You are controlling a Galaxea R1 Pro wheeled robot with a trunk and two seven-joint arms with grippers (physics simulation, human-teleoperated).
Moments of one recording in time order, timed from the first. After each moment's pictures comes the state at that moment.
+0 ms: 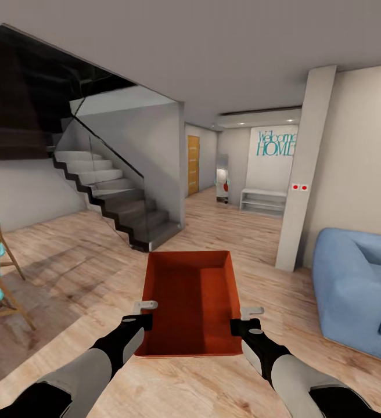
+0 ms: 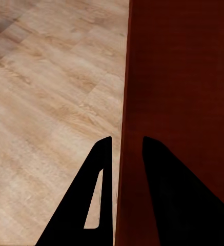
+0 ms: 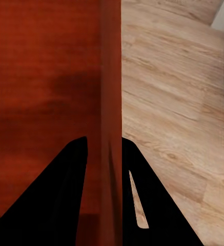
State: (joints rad) left arm -0.77 -0.10 -0.26 -0.26 0.30 0.16 0.27; right arm -0.77 0.10 0.04 -0.15 0.03 -0.02 -0.17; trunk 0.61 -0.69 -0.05
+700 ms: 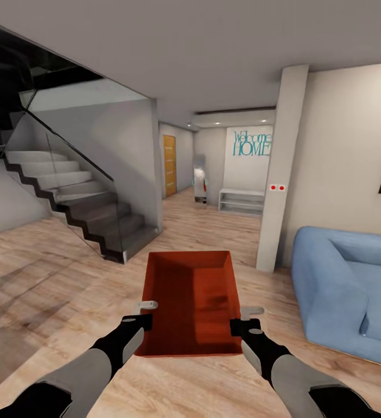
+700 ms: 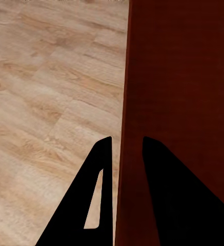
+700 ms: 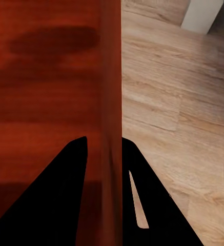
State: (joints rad) left arm -0.77 -0.09 -0.26 -0.26 0.30 0.16 0.27; right arm -0.77 0.10 0.03 -0.15 0.03 -0.02 -0.17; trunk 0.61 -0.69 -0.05
